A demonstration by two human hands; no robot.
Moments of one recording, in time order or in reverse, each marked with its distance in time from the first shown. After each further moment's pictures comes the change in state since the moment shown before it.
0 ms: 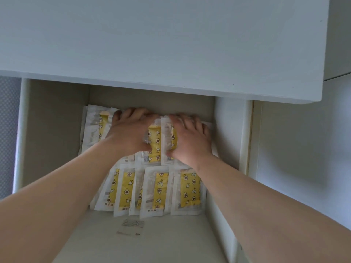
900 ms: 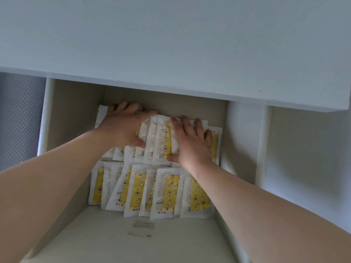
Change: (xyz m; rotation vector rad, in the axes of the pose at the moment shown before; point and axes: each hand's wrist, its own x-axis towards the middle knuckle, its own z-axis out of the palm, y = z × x) left_hand 0.001 -0.048 -0.011 0.073 -0.045 0.003; right_hand 0.004 -0.021 0.017 -0.031 0.015 -0.044
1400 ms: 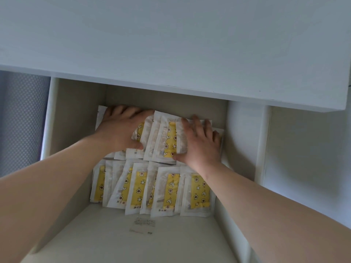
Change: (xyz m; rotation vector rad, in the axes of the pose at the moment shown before) left_hand -0.013 -0.005 0.009 -0.021 0.018 -0.025; right_hand -0.008 0.013 -0.003 0.001 0.007 0.067
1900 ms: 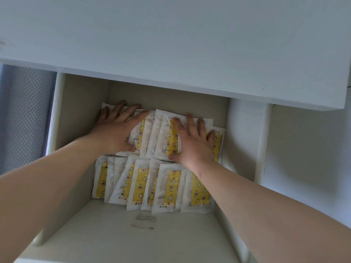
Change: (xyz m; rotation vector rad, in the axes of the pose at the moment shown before) left_hand -0.010 -0.016 0.008 0.020 -0.083 -0.016; right_hand 0.000 -0.016 0.005 0.025 -0.040 -0.028
